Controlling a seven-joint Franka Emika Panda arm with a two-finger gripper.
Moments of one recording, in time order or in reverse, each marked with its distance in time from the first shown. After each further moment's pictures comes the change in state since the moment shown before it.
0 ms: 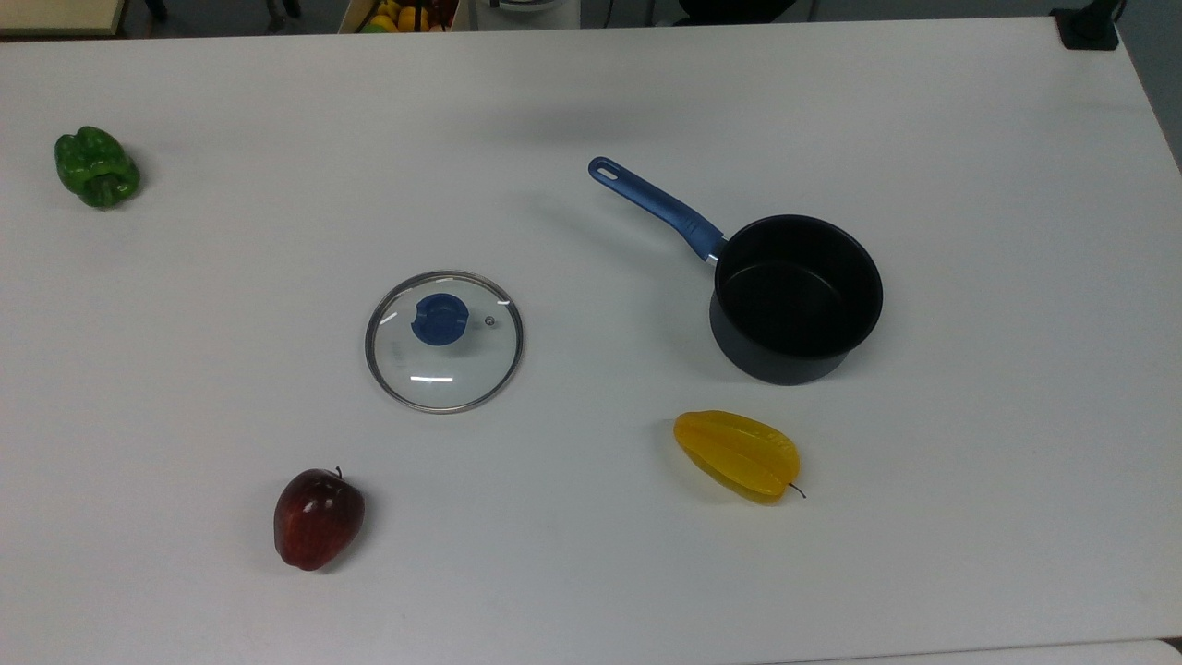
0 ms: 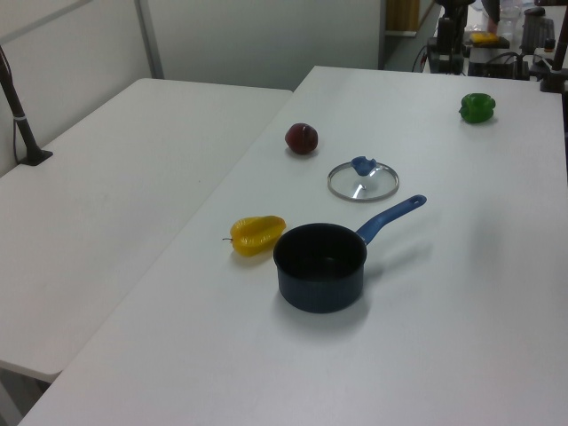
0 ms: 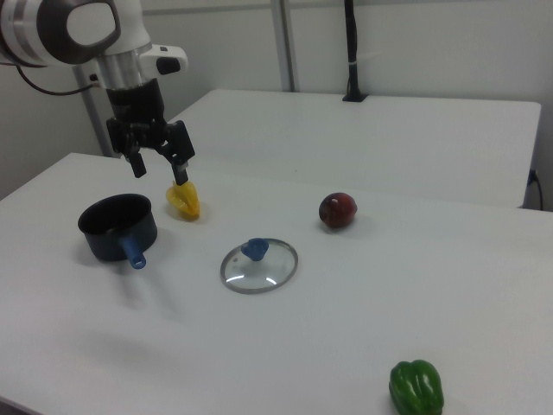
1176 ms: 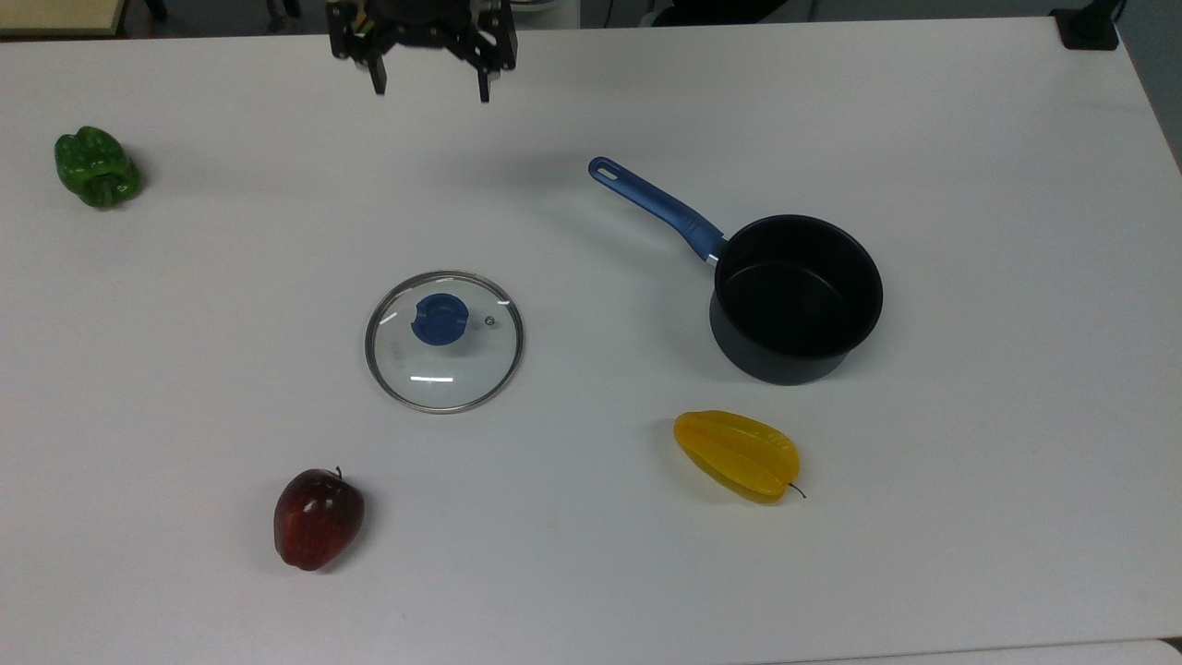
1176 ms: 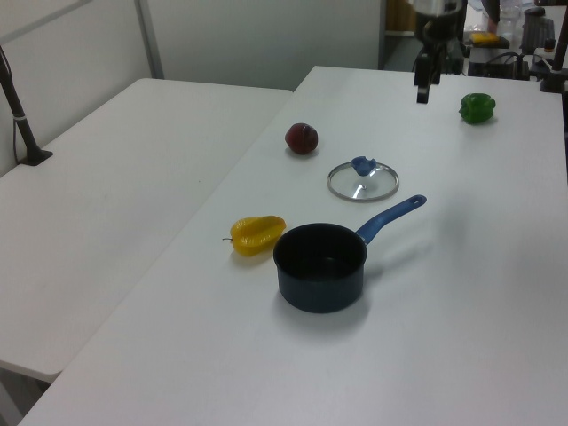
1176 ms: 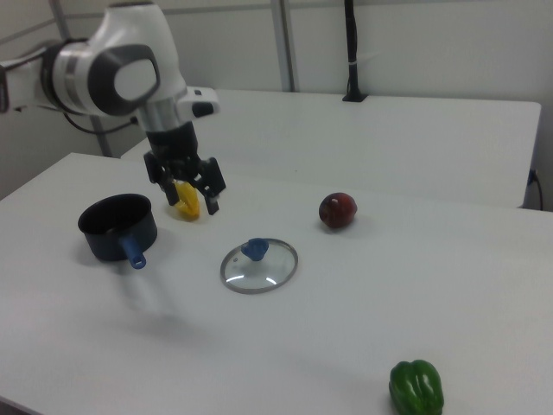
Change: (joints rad) arm -0.027 0.088 -0.001 -0.108 0.010 0.228 -0.003
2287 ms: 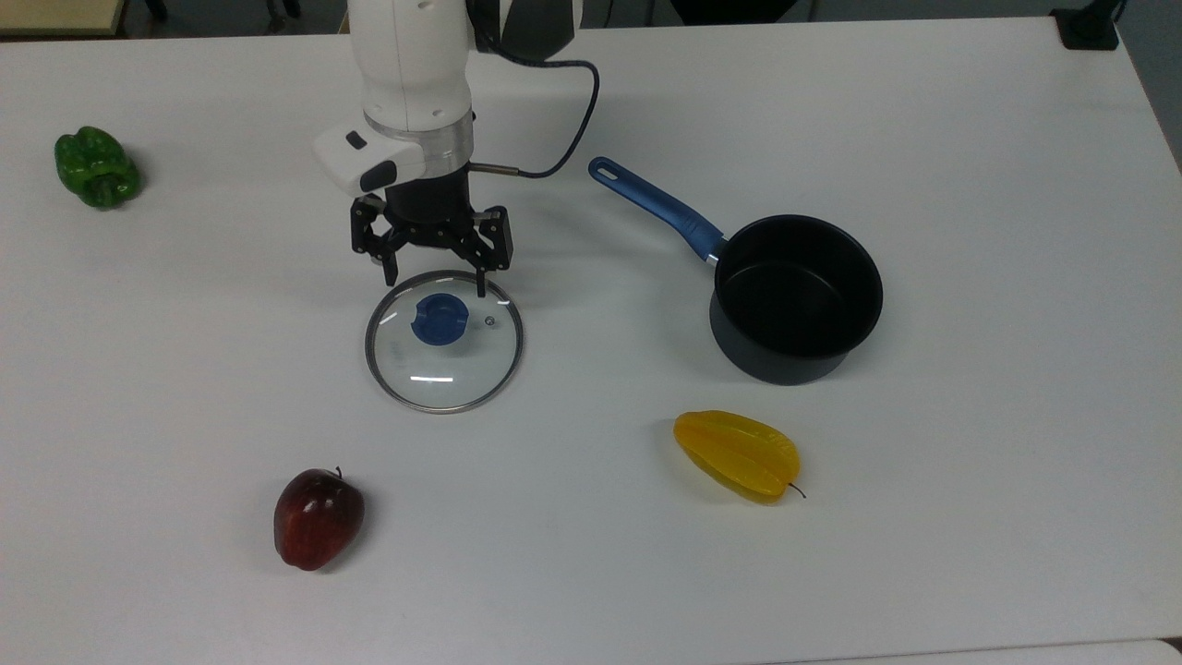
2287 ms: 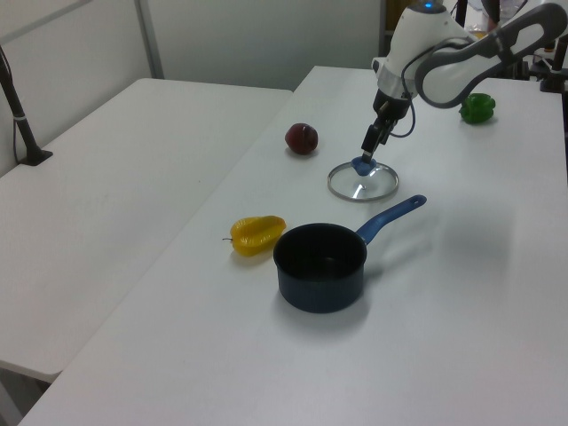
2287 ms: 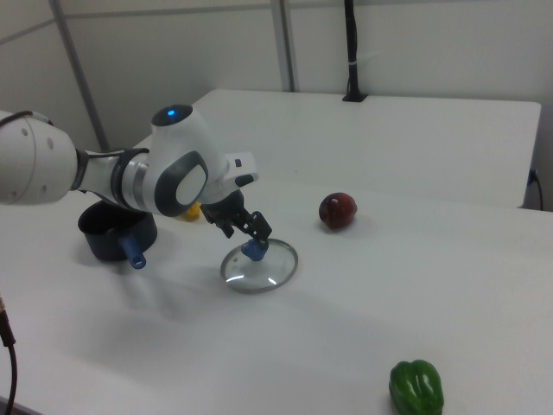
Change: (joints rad) arm -0.014 0.260 0.000 -0.152 0.001 0.706 0.073
